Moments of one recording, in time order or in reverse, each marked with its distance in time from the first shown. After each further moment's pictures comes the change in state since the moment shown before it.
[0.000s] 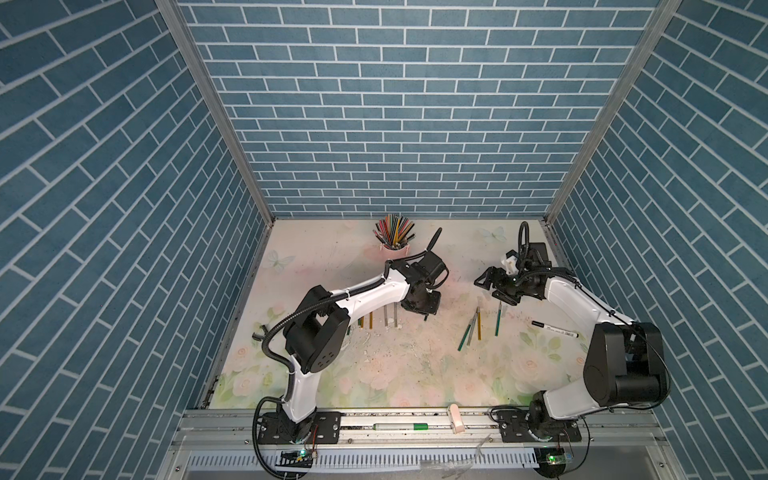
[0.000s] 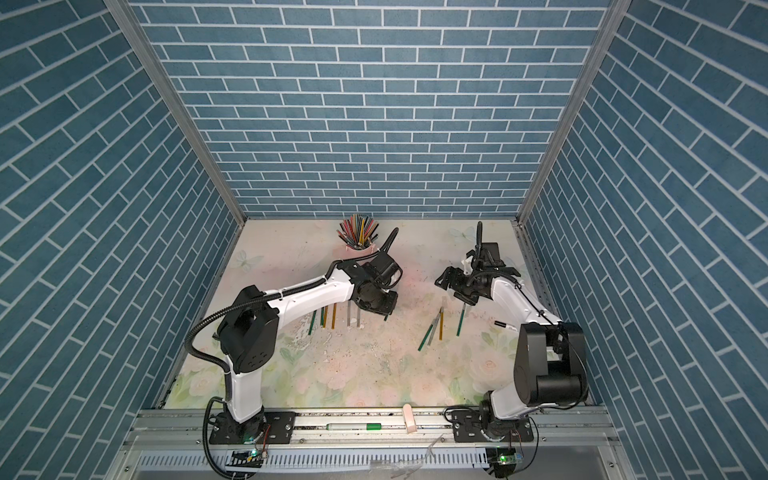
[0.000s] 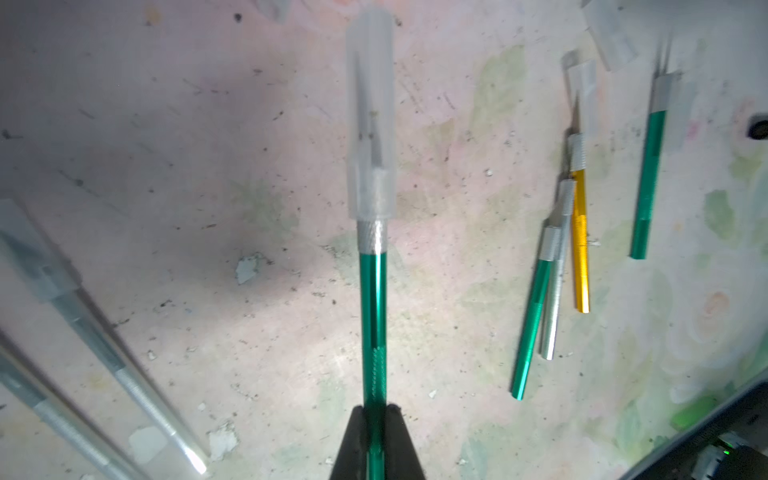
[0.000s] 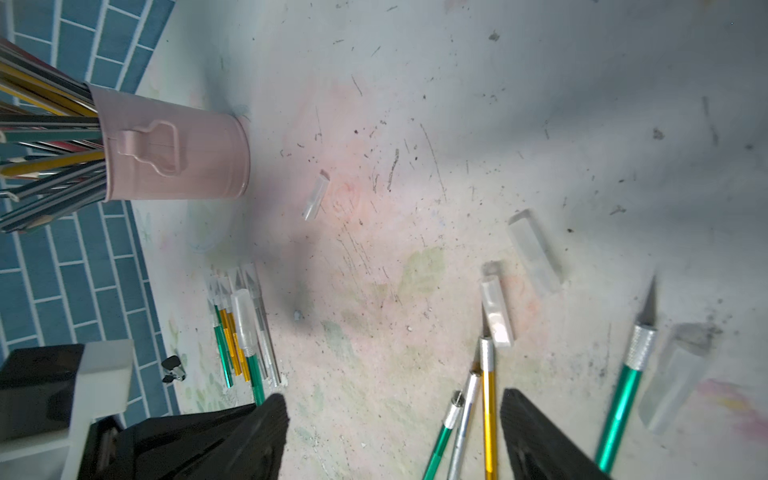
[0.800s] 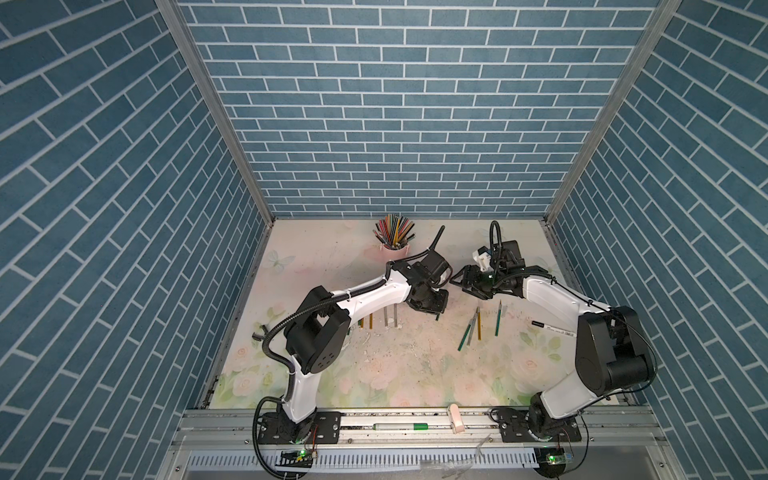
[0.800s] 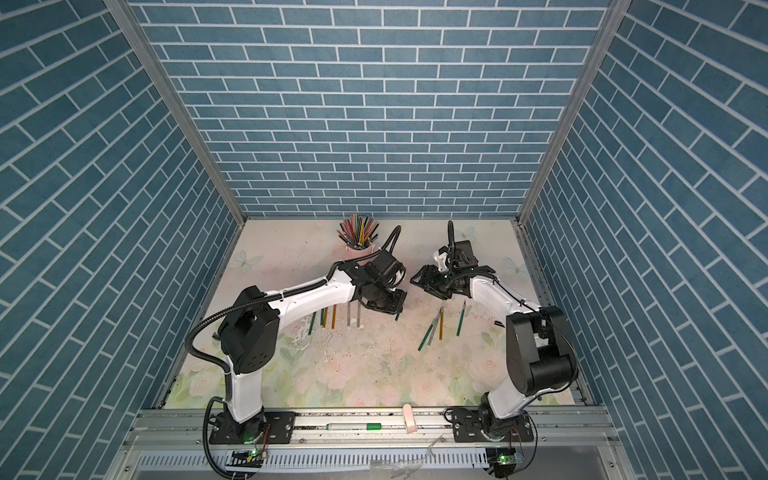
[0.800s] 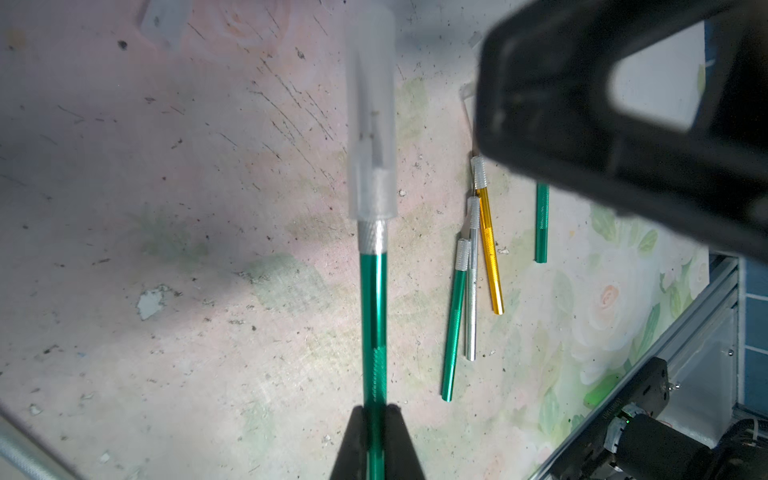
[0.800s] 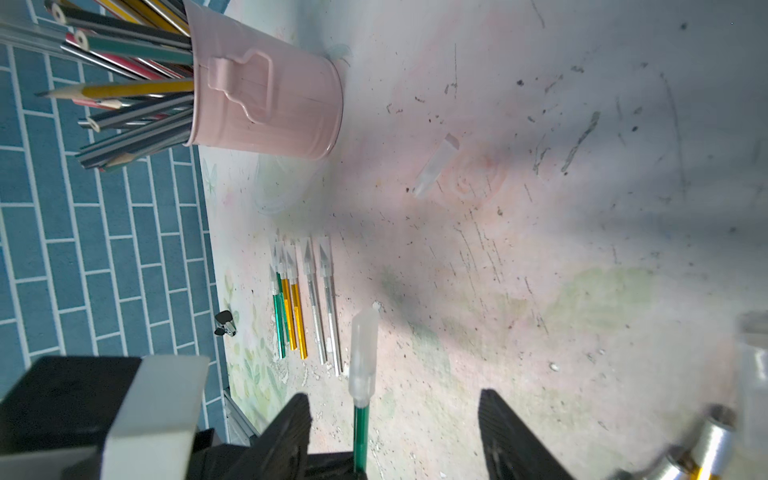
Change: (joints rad) left arm -0.013 0.000 0.000 0.082 0.095 -0.033; right arm 0.194 0.100 0.034 0.183 -0.072 0.119
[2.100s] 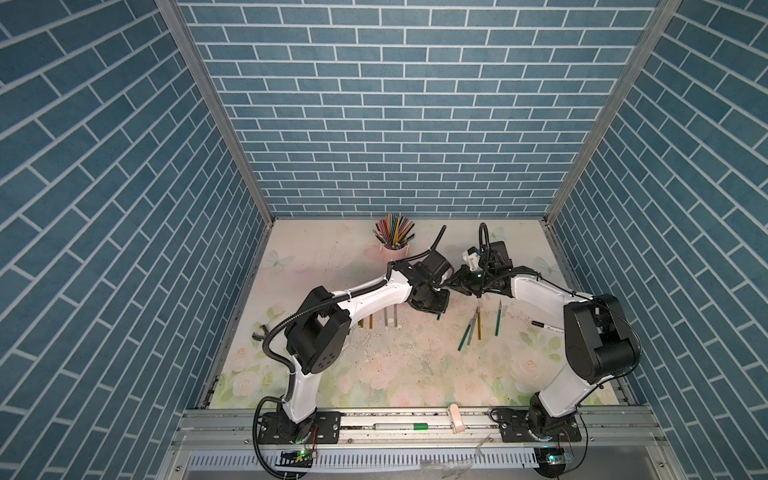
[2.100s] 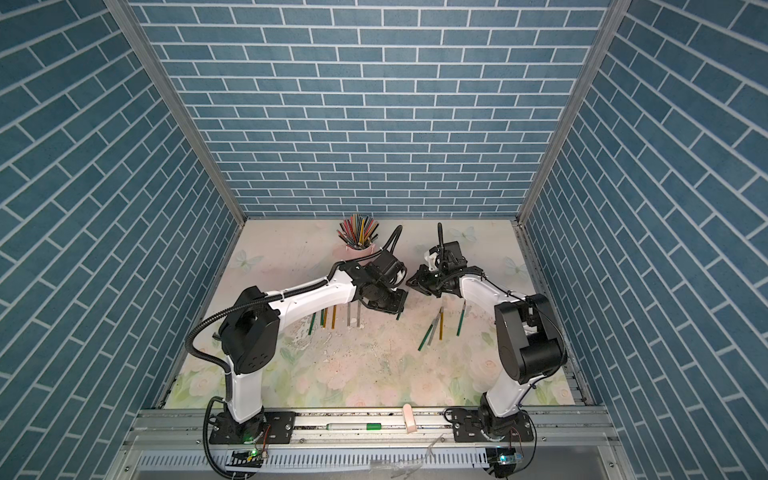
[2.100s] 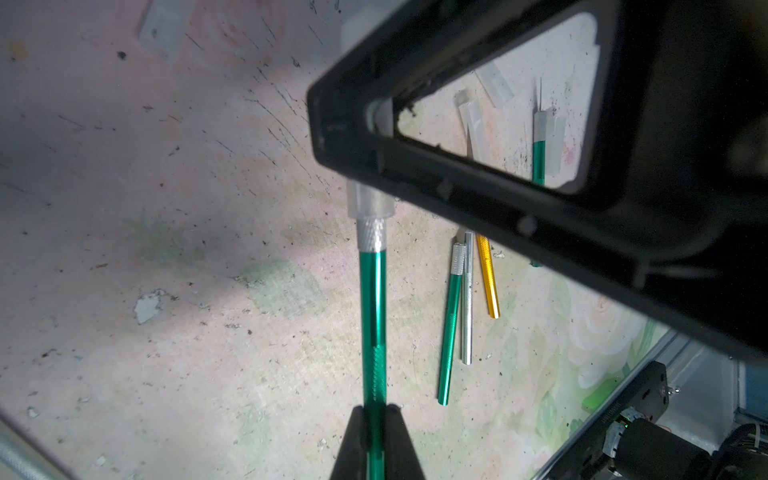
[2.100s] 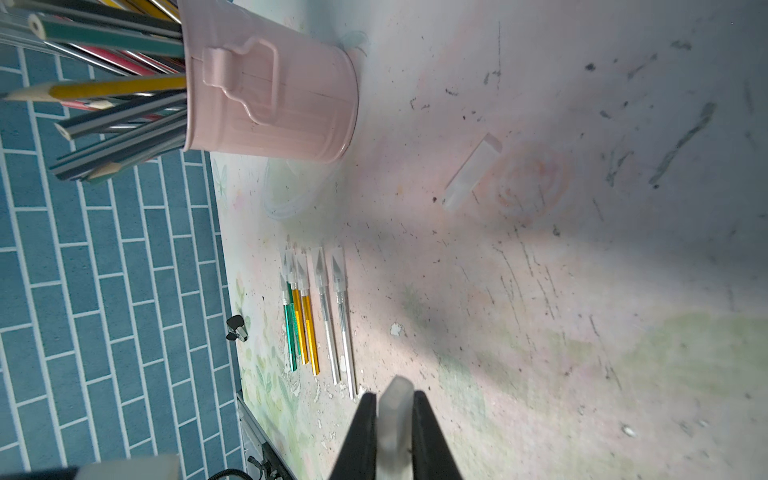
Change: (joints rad) left arm -0.007 0.002 0.009 0.002 -0.013 -0.004; right arm 0.057 0.082 0.010 0.121 -0.006 0.078
